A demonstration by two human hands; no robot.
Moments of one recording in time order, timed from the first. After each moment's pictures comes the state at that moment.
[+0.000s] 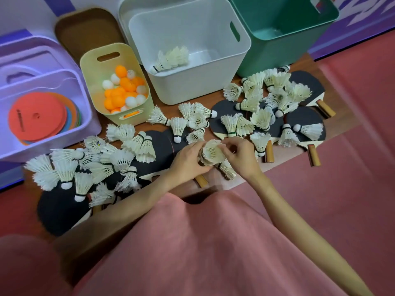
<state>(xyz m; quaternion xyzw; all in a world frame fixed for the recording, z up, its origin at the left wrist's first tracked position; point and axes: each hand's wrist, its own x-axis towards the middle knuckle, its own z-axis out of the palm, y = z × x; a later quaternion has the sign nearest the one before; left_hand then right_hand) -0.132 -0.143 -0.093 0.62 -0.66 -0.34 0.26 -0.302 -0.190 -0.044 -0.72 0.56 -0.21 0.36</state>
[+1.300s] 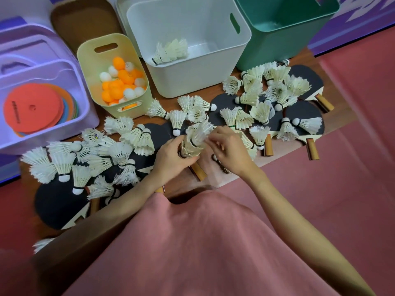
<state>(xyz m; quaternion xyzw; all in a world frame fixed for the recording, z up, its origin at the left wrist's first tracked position) -0.103 -0.116 -0.099 0.70 -0.56 -0.33 0.30 -0.288 -0.181 -0.044 -0.85 0.40 -0.21 0.28</state>
